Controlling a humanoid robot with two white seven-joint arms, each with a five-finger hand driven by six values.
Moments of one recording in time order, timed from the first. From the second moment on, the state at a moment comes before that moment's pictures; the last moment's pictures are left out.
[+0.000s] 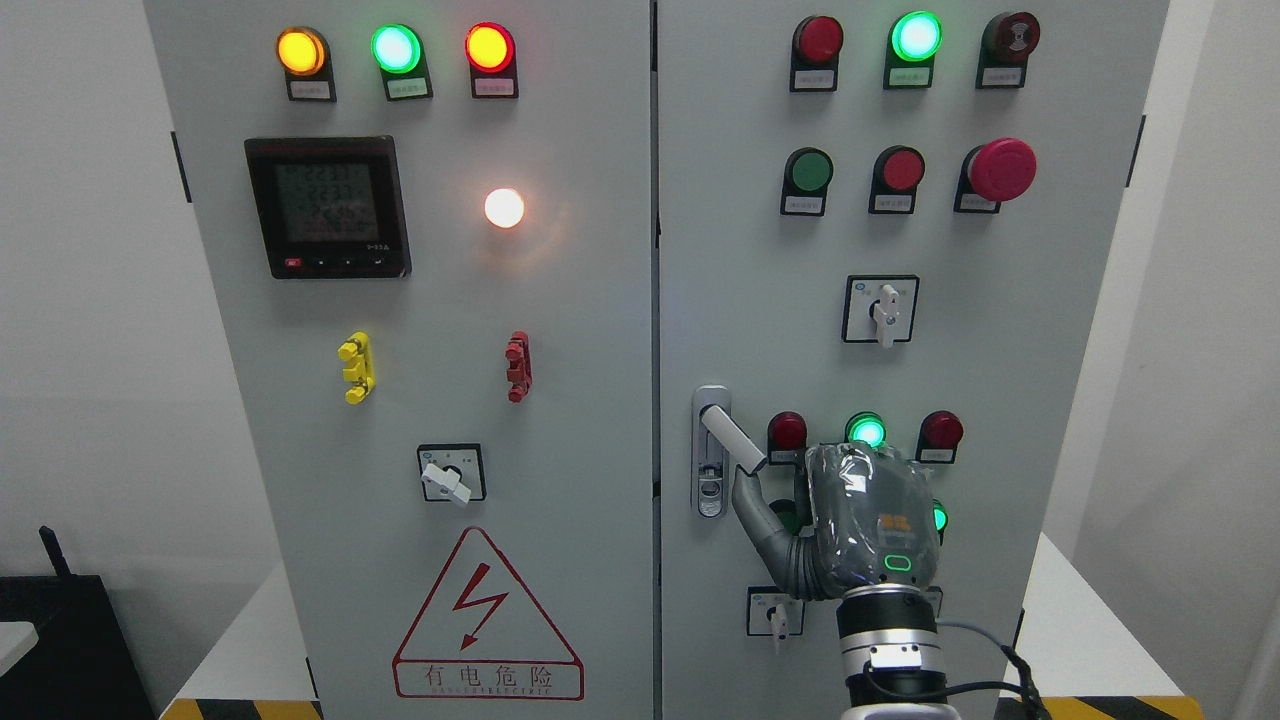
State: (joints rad) left arm -0.05 -0.04 0.00 0.00 0.12 -0.12 -0.14; right arm -0.49 0.13 0.21 -1.77 1.40 0.28 0.03
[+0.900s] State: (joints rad) left arm -0.05 -0.04 0.00 0.00 0.12 -0.12 -0.14; right arm -0.51 0.12 0.19 -1.78 1.40 0.27 0.03
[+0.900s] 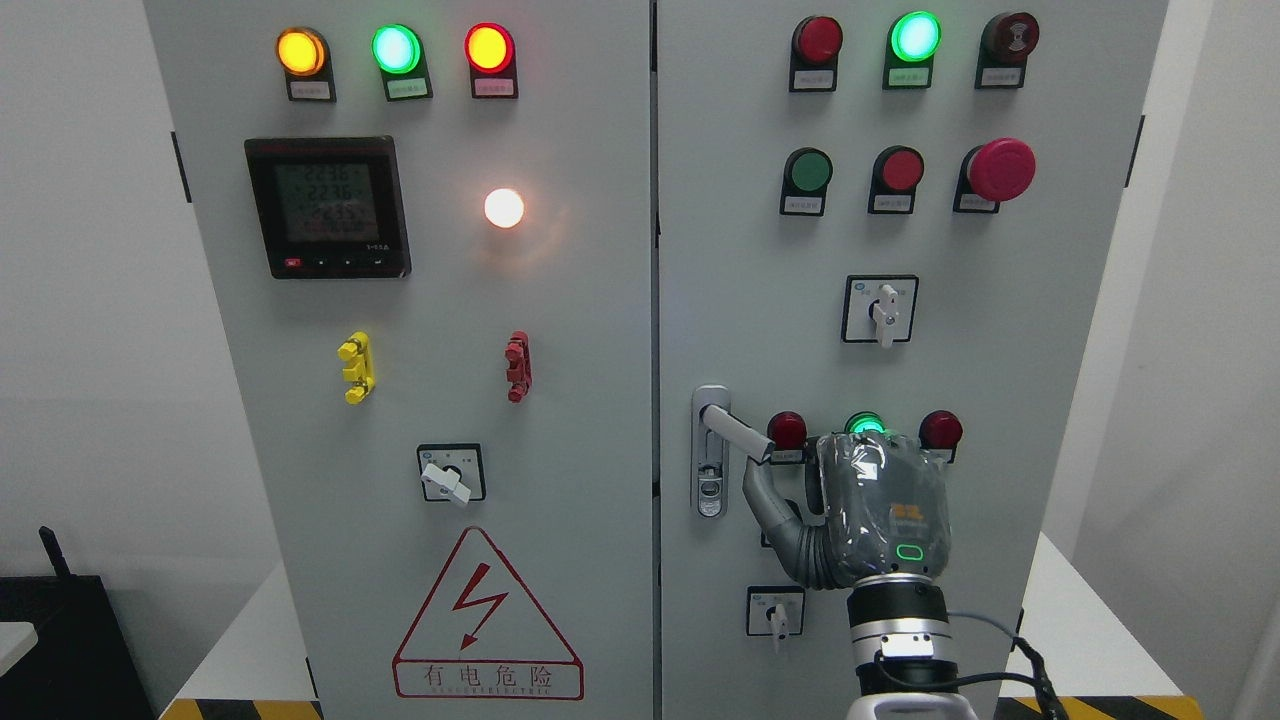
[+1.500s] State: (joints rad) left arm -0.05 -0.04 0.00 0.00 0.12 -0.12 -0.14; right arm -0.51 0.12 0.19 -1.78 1.40 0.27 0.03
